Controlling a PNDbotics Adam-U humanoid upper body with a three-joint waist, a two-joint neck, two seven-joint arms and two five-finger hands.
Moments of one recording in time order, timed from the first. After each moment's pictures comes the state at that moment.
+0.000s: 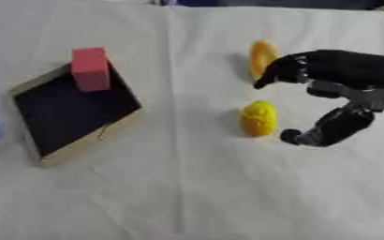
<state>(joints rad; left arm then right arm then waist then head) -0.26 0.42 0.14 -1.99 0.09 -0.35 0.36 -0.39 -1.16 0.33 -1.99 0.36 -0.10 0.36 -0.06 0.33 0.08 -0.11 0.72</state>
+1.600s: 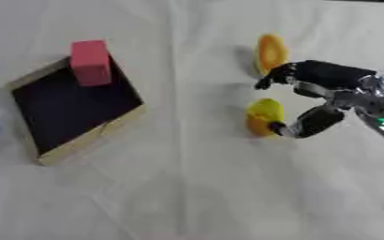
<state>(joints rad) -0.28 0.42 0.13 -1.99 0.09 -0.35 0.35 -0.47 -1.01 0.38 -1.71 0.43 -0.09 0.36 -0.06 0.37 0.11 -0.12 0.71</state>
